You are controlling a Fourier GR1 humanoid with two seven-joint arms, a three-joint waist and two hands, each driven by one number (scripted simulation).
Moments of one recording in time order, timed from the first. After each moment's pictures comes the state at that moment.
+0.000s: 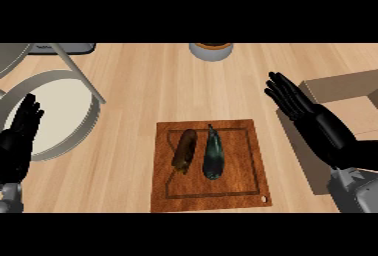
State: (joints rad) left arm -0.03 0.46 0.02 -1.52 0.15 0.23 0.05; right arm -0.25 -0.44 0.24 -1.71 -0.39 0.11 0.05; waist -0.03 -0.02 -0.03
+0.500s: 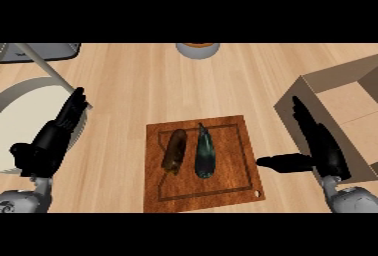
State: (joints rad) left arm -0.10 0.42 -0.14 -1.57 0.13 0.12 0.03; right arm -0.14 -0.45 0.29 -1.56 -0.07 -0.28 0.31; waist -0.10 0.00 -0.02
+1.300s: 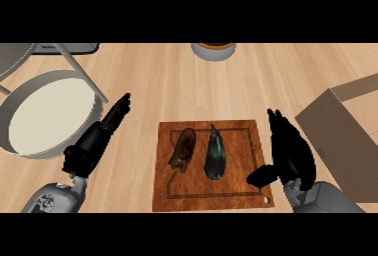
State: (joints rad) left arm -0.17 0.34 -0.30 -1.56 0.10 0.05 0.05; right arm -0.32 -0.48 0.66 -1.67 0.57 -0.16 1.09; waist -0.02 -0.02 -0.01
